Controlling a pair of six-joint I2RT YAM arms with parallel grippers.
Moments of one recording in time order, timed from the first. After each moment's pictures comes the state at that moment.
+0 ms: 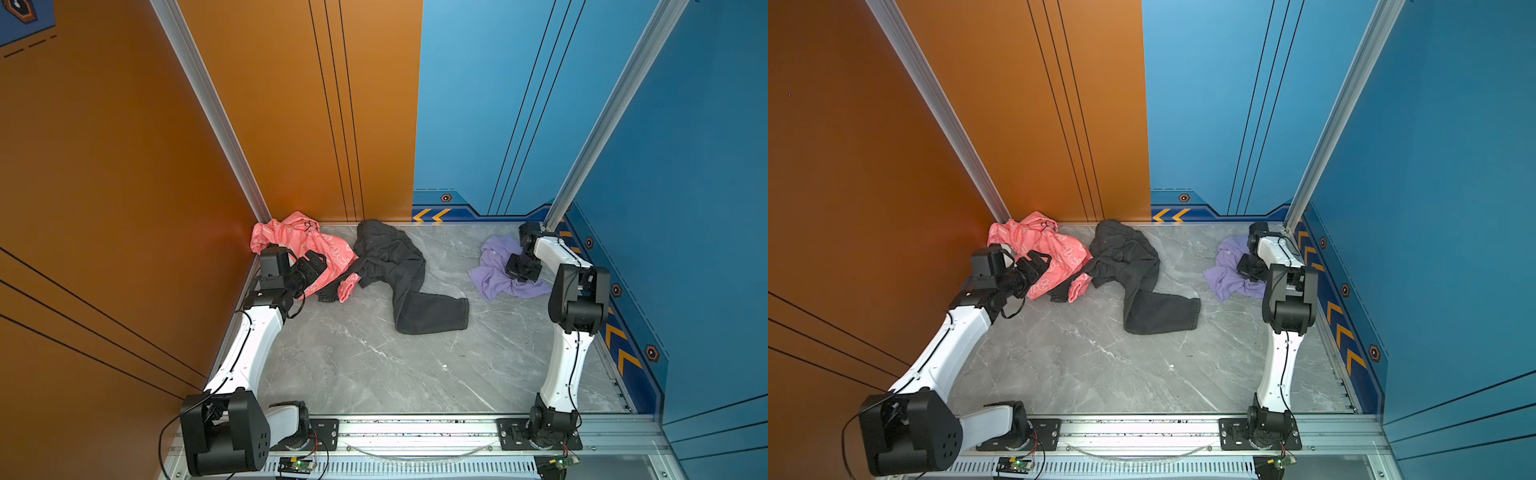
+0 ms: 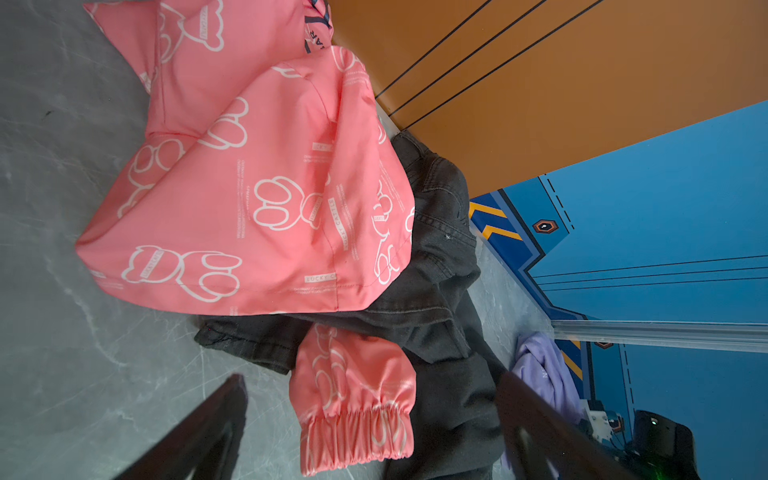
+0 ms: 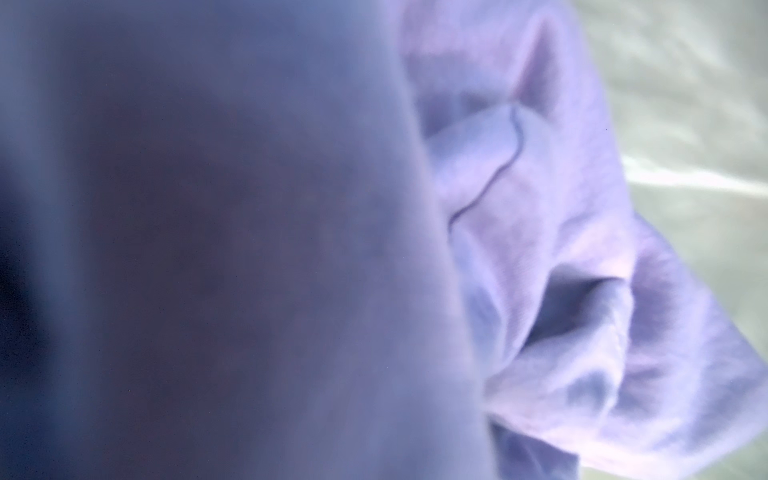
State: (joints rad) left arm 0.08 1.22 0.93 -0.30 0.24 -0.78; right arm -0.13 2.17 1.71 -0.92 0.05 0.43
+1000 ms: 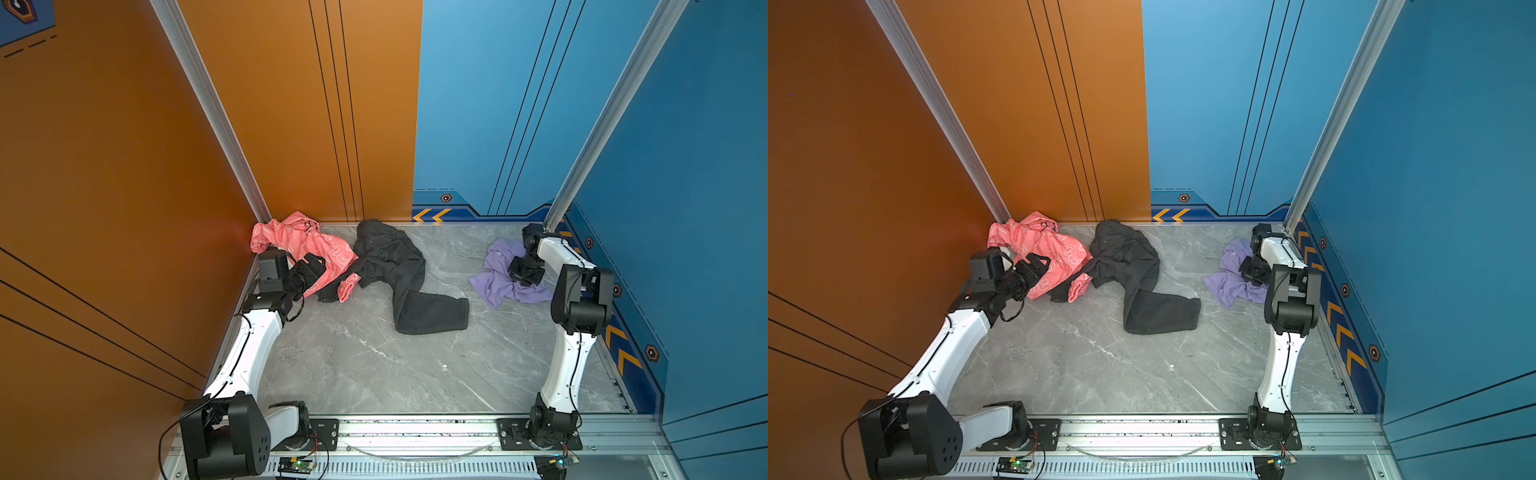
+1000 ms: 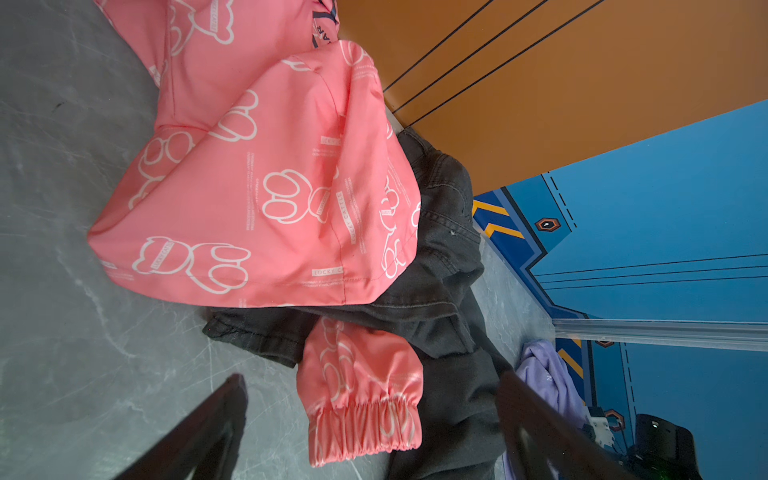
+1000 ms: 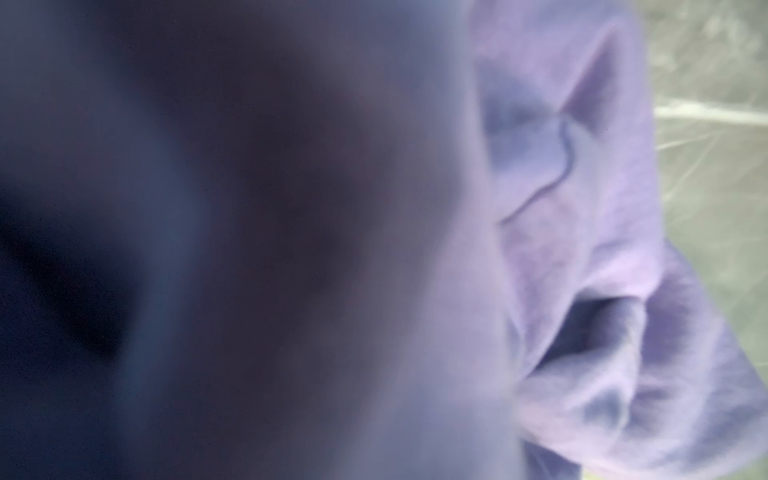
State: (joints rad) left arm 0.09 1.19 0.90 -0.30 0.25 -0.78; right arm -0.13 2.19 1.74 -0.96 0.03 0.47
